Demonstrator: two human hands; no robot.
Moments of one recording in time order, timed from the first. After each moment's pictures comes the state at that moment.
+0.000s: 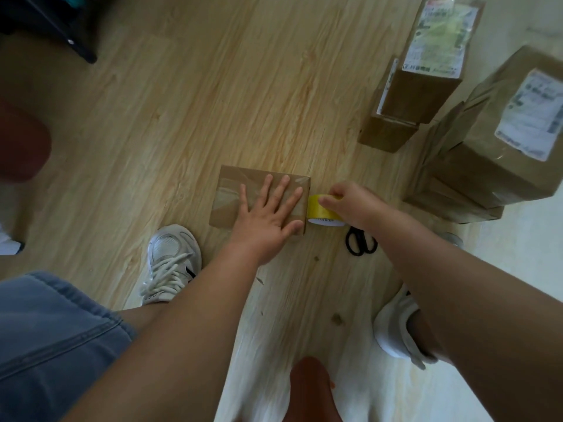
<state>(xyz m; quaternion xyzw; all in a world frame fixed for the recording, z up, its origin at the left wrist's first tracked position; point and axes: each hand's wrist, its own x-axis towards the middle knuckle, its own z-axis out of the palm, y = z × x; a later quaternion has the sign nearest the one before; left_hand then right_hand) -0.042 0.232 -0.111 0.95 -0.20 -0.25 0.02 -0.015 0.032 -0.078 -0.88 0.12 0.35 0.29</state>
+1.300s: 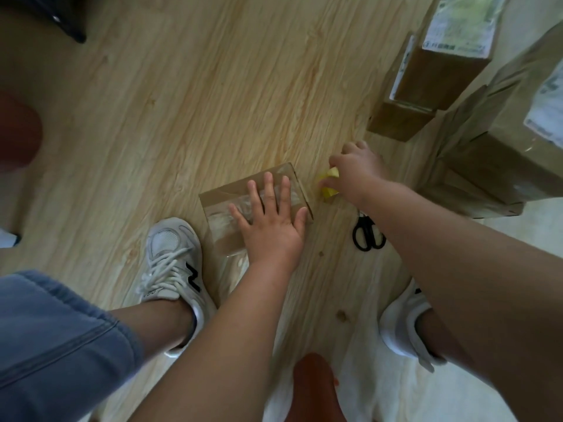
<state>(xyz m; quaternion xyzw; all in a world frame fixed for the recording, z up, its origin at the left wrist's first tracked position) -0.073 0.193 -0.116 0.97 0.03 -0.22 0.05 0.027 0.037 -0.096 -0.96 -0.05 0.25 0.04</state>
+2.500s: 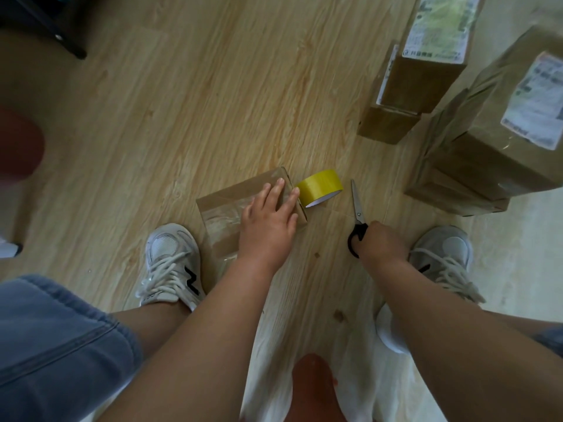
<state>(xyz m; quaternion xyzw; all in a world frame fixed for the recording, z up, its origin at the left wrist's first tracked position) -0.064 0.210 -0.103 0.97 -0.08 -0.18 0.14 -0.084 0.007 -0.131 -0.88 0.27 0.36 0.15</state>
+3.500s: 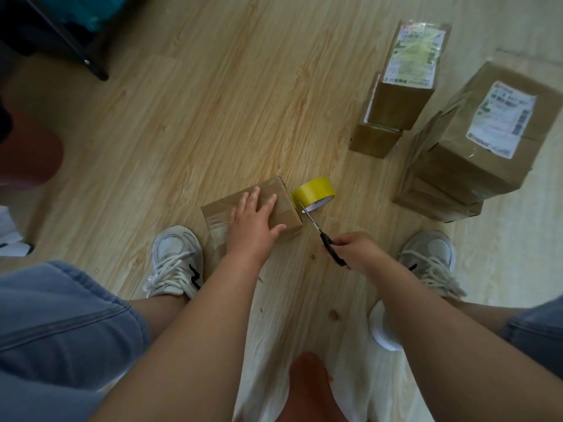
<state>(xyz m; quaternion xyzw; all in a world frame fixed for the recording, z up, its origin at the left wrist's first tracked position) -0.067 0.233 -0.089 0.96 -0.01 -0.22 0.18 -0.101 0.025 -0.097 -0.76 0.28 0.36 0.46</state>
